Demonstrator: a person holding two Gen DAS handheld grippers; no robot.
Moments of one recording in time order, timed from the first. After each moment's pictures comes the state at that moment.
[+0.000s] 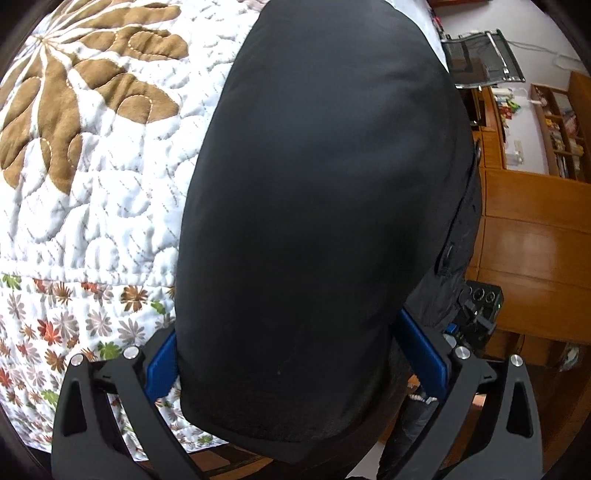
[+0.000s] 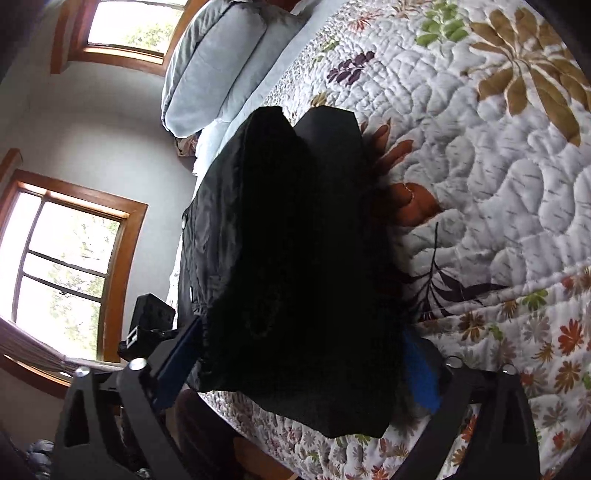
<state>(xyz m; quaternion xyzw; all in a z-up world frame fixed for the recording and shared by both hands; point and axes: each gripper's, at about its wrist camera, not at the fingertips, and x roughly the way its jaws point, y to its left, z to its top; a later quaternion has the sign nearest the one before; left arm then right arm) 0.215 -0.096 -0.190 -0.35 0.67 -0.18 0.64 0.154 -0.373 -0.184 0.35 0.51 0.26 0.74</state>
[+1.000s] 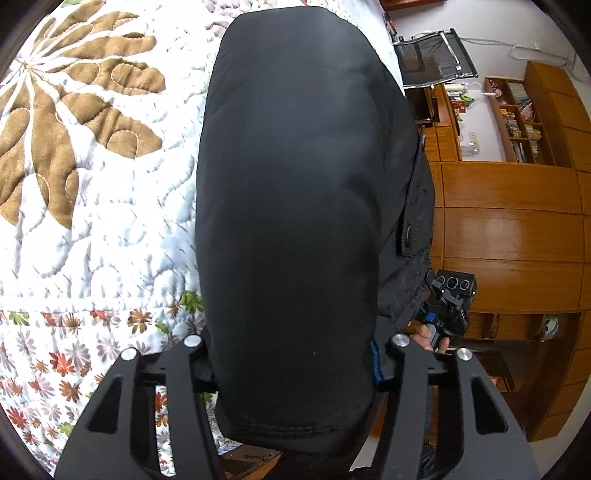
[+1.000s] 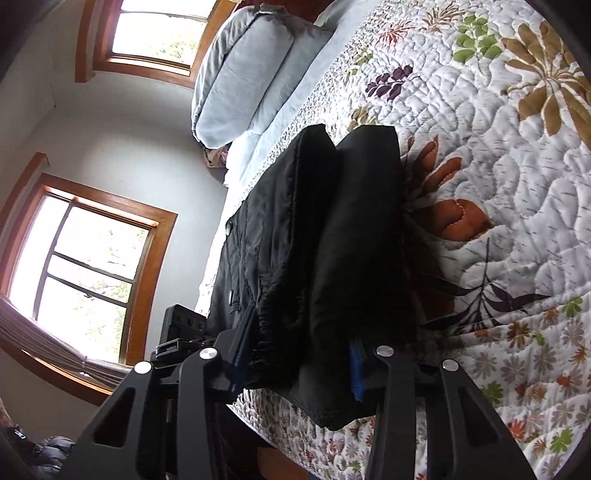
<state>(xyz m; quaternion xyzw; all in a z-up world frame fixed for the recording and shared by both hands) 0.203 -0.091 -0.184 -0.37 0.61 -0.26 0.65 0.158 -0.359 -0.167 0.39 0.47 0.31 0.73</state>
